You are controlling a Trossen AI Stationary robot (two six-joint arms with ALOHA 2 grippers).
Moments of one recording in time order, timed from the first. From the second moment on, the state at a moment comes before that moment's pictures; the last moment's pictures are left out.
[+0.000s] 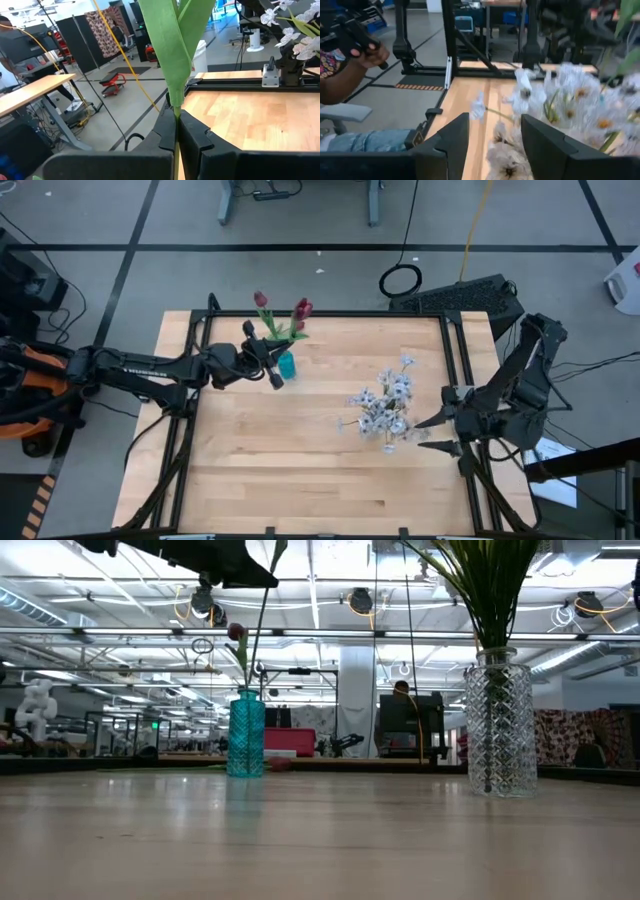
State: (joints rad) left arm 0.03 1.09 0.71 0.31 -0.50 0.24; right arm 0.98 0.86 0.91 -0.41 0.82 0.36
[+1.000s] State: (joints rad) left arm 0.05 1.19 0.71 0.35 -0.51 0.31; right arm 1.02 0.86 1.02 -0.50 0.92 0.20
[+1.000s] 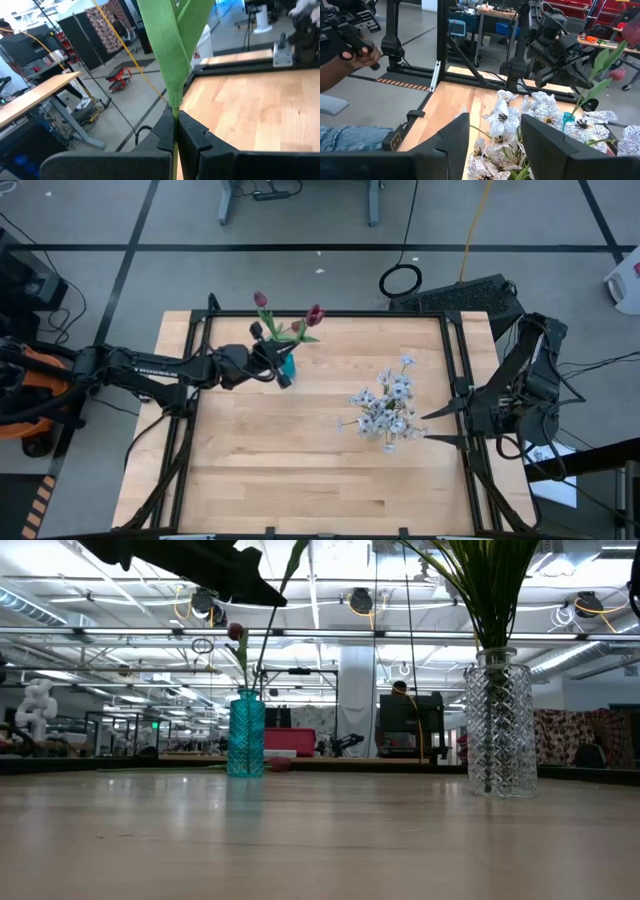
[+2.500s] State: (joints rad) left arm 0.11 1.23 0.55 0.54 -0.55 0.29; right arm 1.02 0.87 1.02 -0.51 0.92 0.20
